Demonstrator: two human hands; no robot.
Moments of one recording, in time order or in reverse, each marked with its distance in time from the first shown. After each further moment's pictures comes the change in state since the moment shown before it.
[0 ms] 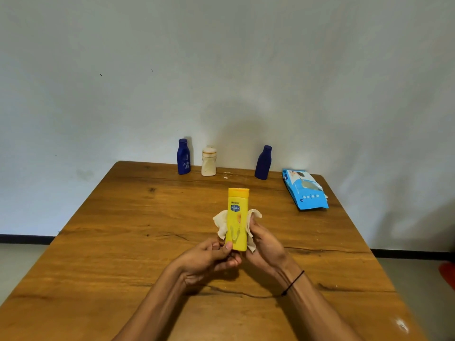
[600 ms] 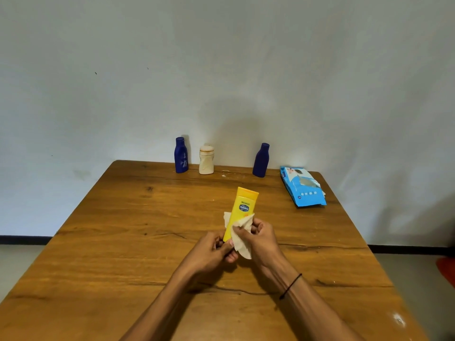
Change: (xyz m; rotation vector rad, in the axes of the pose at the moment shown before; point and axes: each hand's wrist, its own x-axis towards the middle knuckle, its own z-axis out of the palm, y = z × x) left_hand 0.014 -0.007 0.001 0.681 0.172 0.228; right_hand 0.013 0.017 -0.015 -0.362 0.307 -0.220
